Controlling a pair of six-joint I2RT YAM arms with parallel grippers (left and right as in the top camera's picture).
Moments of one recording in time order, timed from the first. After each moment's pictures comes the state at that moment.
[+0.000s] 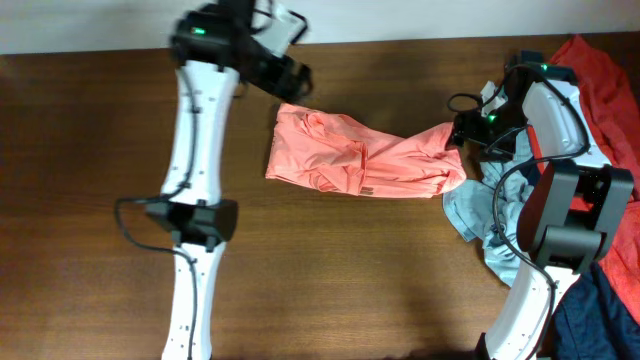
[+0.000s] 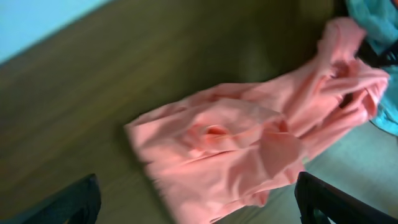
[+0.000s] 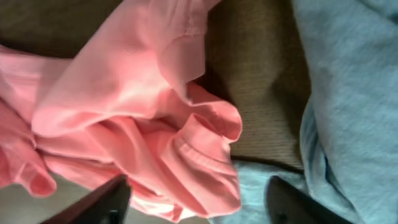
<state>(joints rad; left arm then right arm) -0.22 2.60 3.11 -1.59 0.38 0.31 -0.19 2.20 1.84 -1.21 -0.30 0.05</state>
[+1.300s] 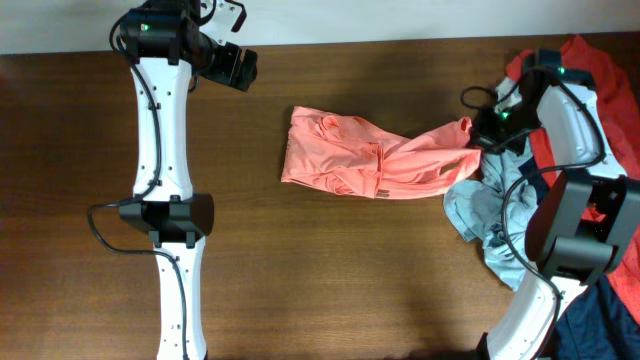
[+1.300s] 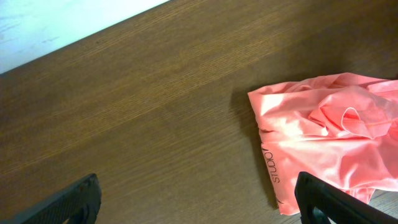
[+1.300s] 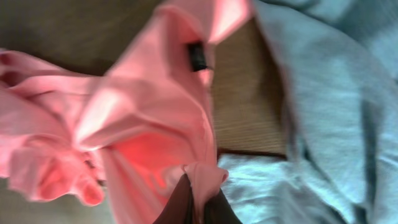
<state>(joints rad) -0.09 2.59 3.11 -1.57 0.20 0.29 -0.22 2.13 1.81 -1.17 -0.35 0.13</state>
